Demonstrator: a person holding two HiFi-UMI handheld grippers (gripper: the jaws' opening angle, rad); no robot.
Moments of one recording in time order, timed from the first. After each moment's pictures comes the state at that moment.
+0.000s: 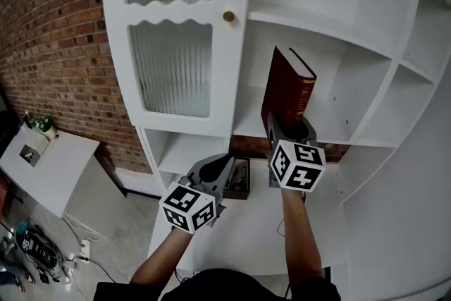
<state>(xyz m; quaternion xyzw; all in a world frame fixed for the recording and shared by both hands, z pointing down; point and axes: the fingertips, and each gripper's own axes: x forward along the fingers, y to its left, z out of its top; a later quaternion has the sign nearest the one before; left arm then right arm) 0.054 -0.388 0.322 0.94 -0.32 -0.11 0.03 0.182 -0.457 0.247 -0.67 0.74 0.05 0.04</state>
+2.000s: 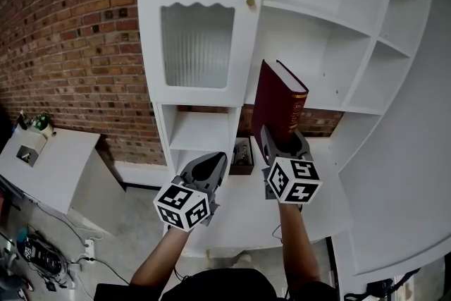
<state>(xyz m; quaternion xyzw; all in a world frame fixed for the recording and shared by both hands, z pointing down) -0.039 -0.294 0.349 0.95 -0.30 -0.11 0.06 0.094 -0.323 0.295 -0.68 0.74 0.04 0.03</state>
